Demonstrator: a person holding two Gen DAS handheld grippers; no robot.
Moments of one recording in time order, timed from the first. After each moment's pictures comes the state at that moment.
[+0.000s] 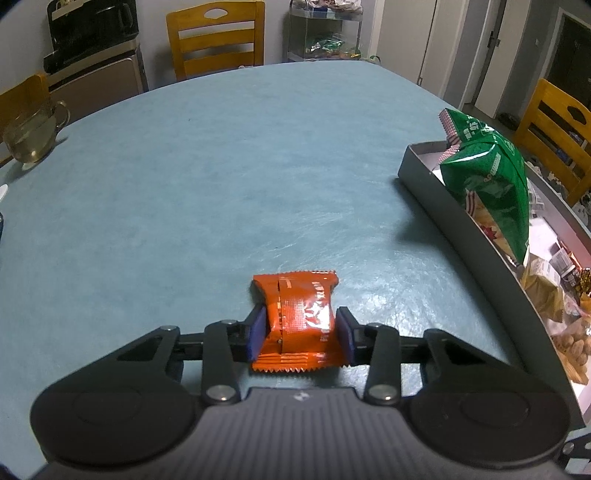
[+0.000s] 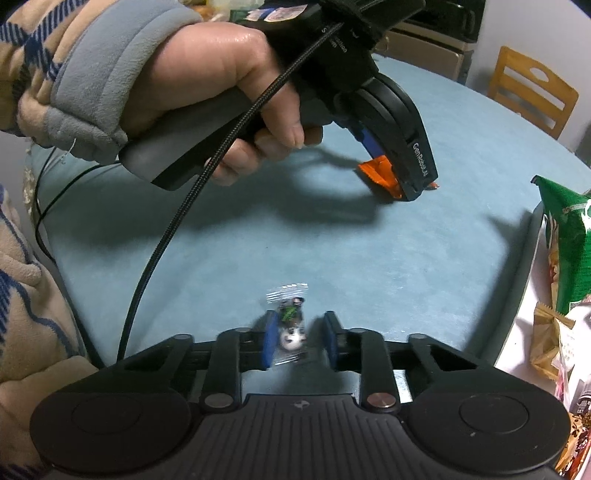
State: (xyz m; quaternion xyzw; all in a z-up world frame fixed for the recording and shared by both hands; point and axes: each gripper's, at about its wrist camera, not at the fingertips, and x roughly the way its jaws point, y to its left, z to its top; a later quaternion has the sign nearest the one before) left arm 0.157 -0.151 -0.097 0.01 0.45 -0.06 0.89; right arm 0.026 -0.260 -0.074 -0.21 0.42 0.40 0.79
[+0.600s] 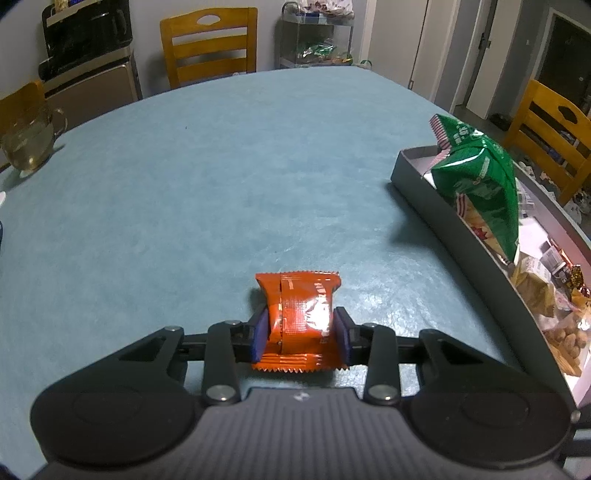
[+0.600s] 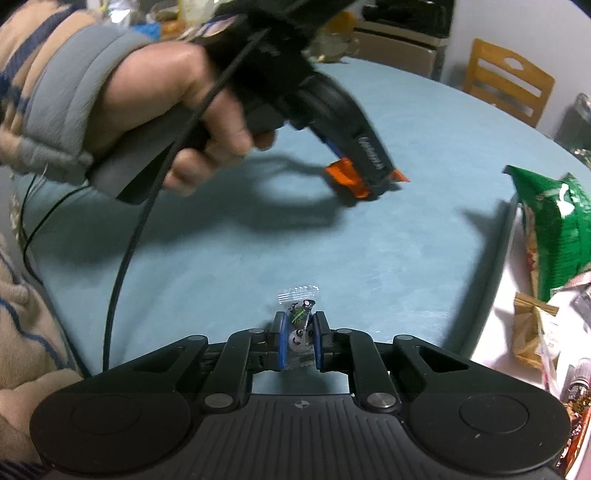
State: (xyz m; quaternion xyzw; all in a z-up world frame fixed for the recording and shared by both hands) left arm 0.150 -0.145 -0.088 0.01 0.44 -0.08 0.89; right arm 0.042 -0.273 -0.068 -0.18 0.42 0.36 0.81
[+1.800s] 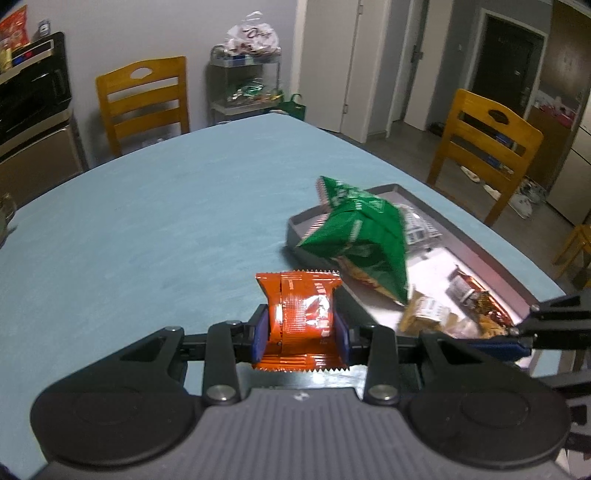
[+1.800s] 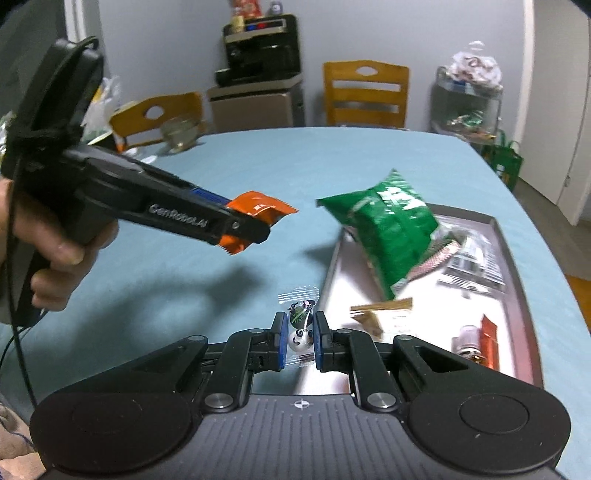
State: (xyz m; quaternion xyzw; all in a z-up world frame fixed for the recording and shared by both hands) left arm 0.132 -0.201 -0.021 0.04 0.39 -0.18 0.90; right arm 0.067 -0.362 -0.022 -0.03 0.37 0.21 0.90
